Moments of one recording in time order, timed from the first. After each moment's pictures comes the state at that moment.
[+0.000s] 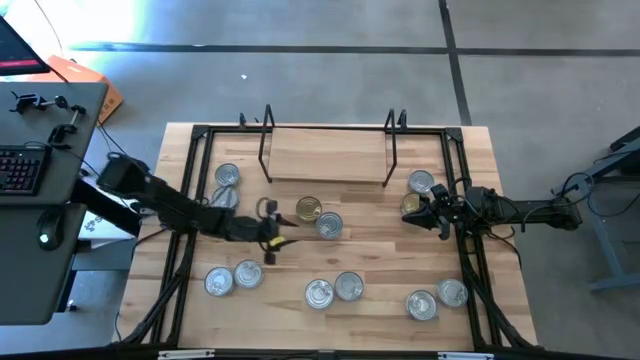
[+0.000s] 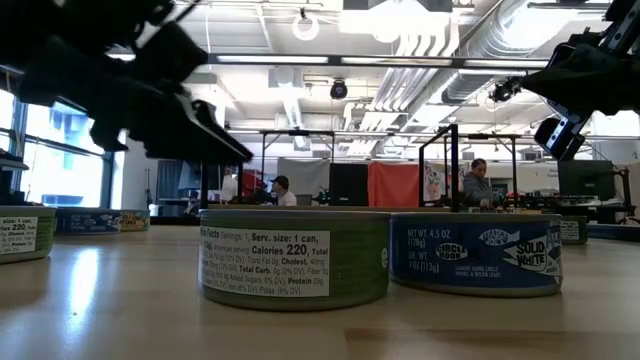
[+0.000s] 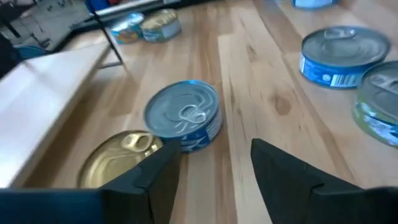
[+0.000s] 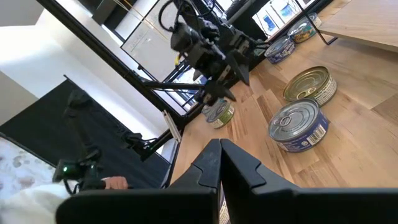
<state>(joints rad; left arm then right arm) -0.29 1.49 0.39 0.63 -0.37 0.09 0.03 0.05 0.02 0.01 -0.12 0.76</state>
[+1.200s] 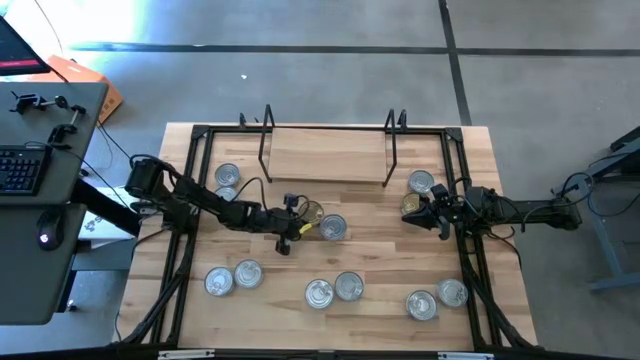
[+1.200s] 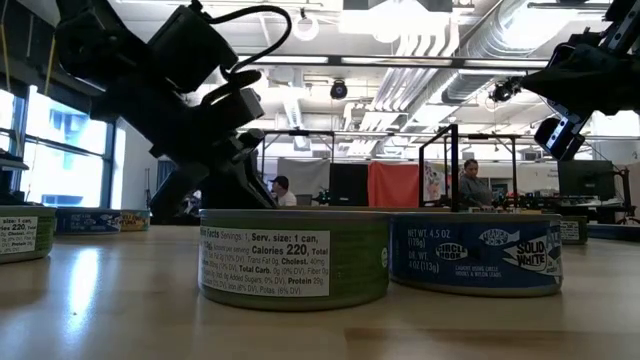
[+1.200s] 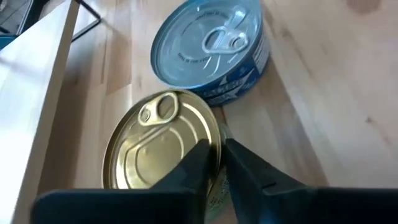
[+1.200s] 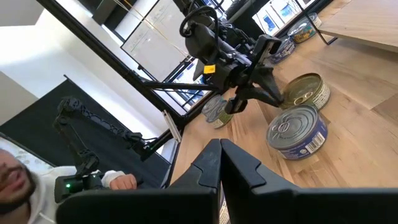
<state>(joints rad) -0.13 1.70 0.59 0.40 -0.27 0.38 0.03 0.05 0.02 0.01 -0.12 0.76</state>
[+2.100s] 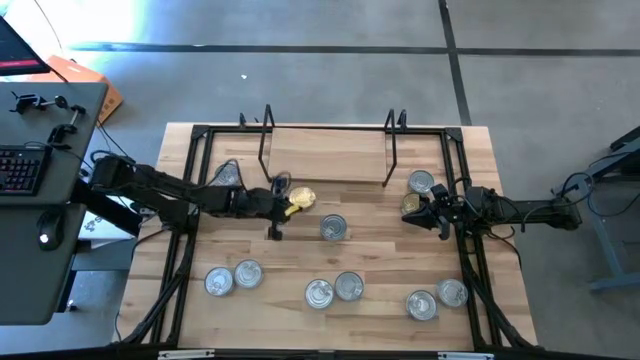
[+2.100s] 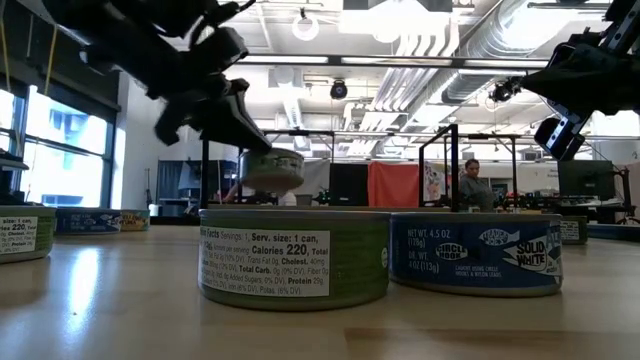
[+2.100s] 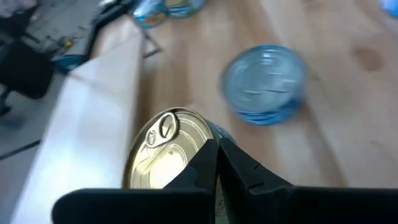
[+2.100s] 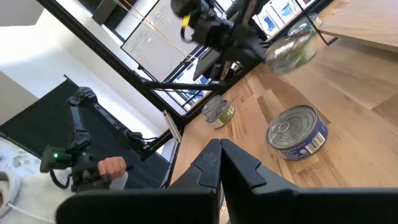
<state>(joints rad) -0.03 1.36 0.60 0.19 -0.27 0.43 0.03 0.05 0.02 0.01 -0.12 0.76</state>
